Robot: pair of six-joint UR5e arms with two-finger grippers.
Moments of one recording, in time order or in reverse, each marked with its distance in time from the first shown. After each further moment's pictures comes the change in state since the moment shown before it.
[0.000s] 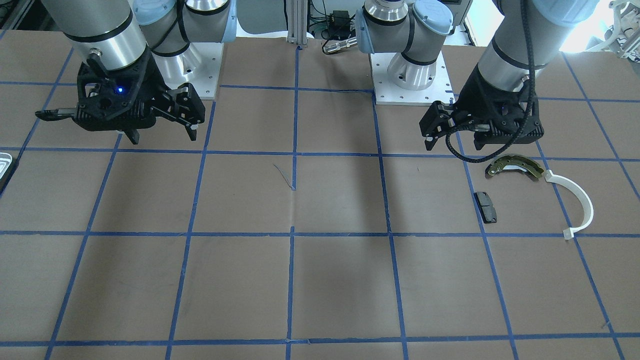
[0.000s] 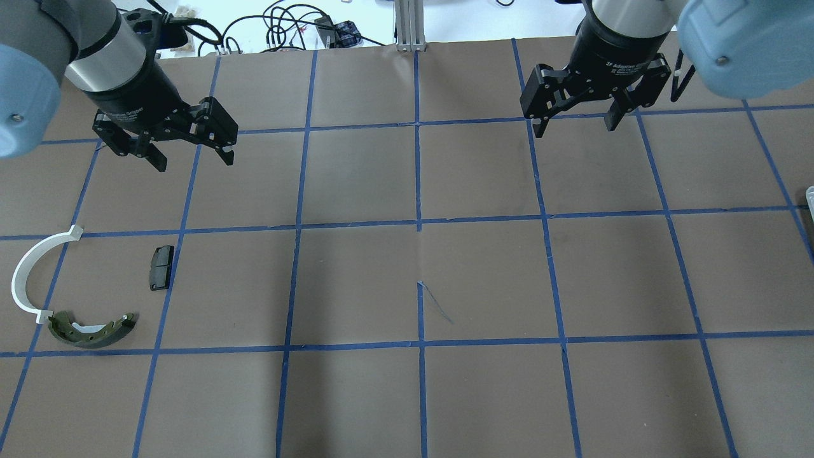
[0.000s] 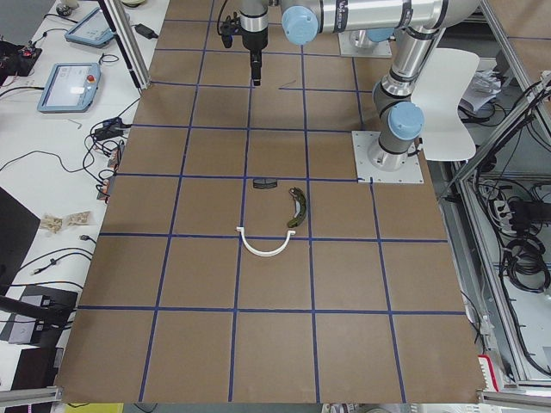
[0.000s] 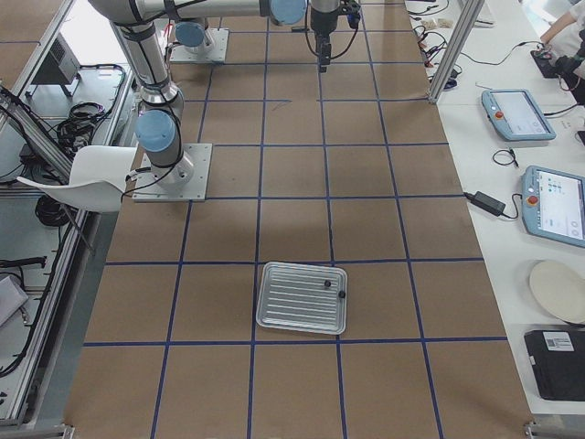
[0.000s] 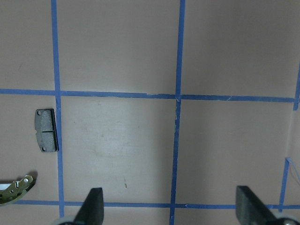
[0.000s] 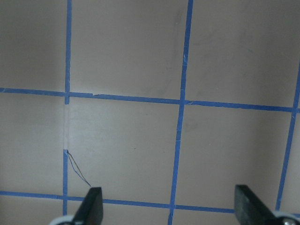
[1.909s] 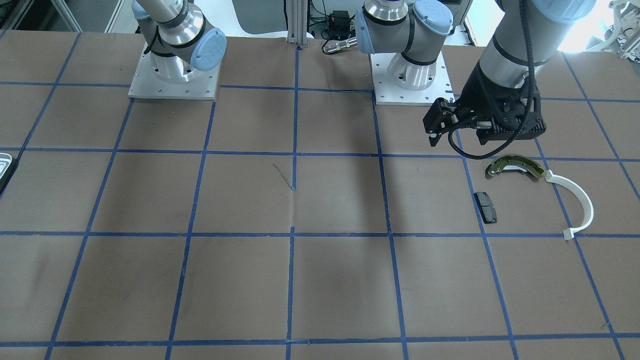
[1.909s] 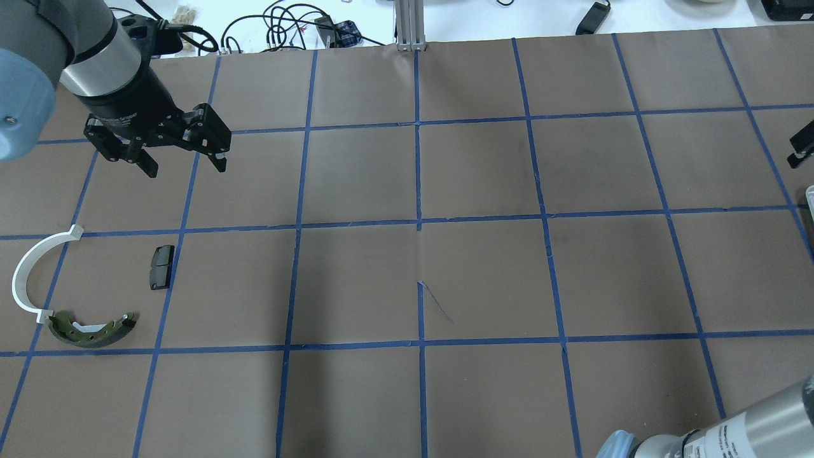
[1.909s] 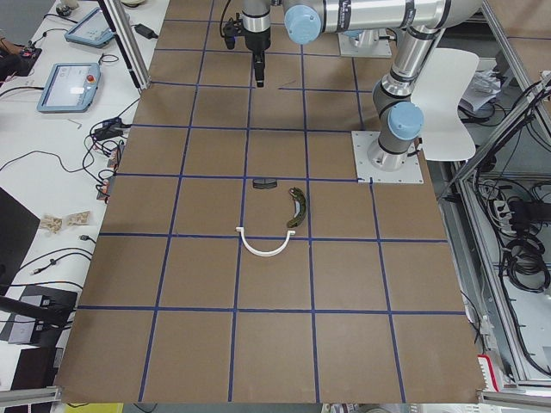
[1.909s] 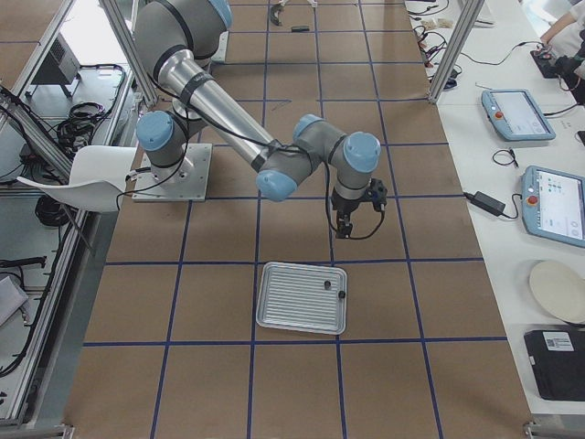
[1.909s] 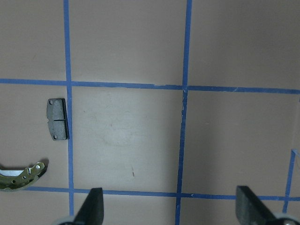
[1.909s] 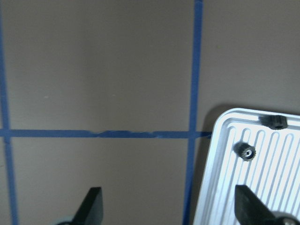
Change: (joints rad) left arm 0.007 -0.001 -0.011 -0.007 0.034 0.000; right arm -0.763 0.356 0.055 -0.399 -0.084 -0.723
